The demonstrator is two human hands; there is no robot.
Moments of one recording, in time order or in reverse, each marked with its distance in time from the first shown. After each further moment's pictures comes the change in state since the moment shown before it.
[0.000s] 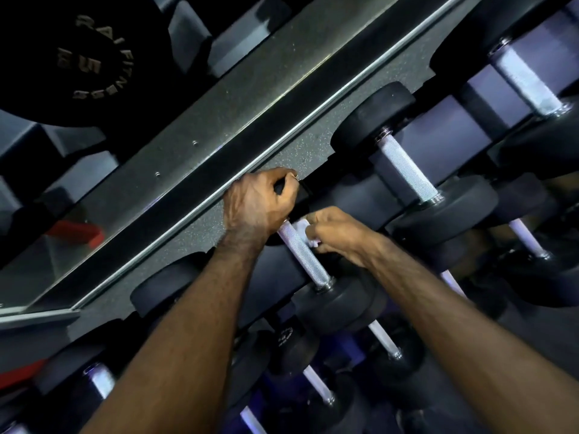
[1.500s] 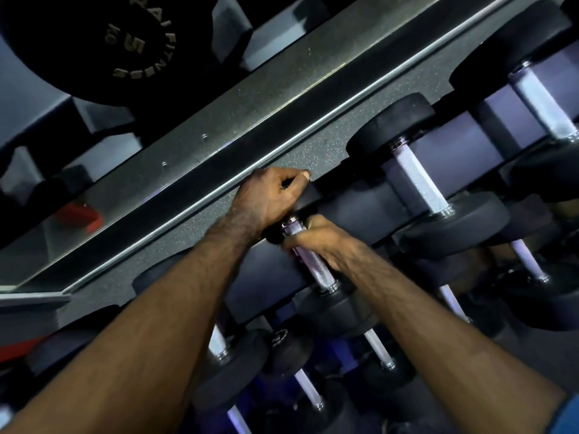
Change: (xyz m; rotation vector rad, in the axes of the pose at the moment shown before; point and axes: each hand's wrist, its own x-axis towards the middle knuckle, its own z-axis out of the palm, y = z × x) left_hand 0.015 -0.023 -0.002 -0.181 -0.212 0.026; right_hand 0.010 -0.015 0.036 -0.083 0.087 0.112
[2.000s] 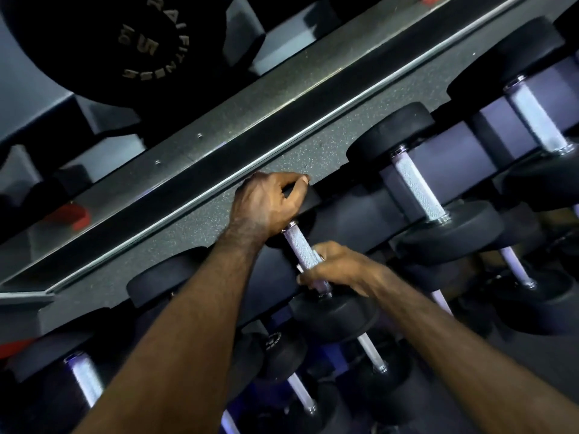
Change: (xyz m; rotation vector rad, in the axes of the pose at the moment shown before) left_hand -0.006 0.000 0.005 -0.011 0.099 -0.019; right_hand -0.027 0.027 -0.017 -0.233 -0.110 0.005
